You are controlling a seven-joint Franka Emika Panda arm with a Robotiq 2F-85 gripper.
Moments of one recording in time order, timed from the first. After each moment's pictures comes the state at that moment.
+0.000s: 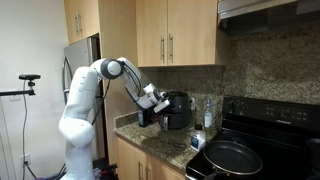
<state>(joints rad) 0.18 0.27 -0.02 -2.07 -0.85 2.93 -0.07</state>
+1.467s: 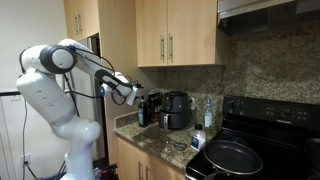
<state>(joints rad) 0.55 -0.52 -0.05 -2.57 -2.54 2.77 1.39</state>
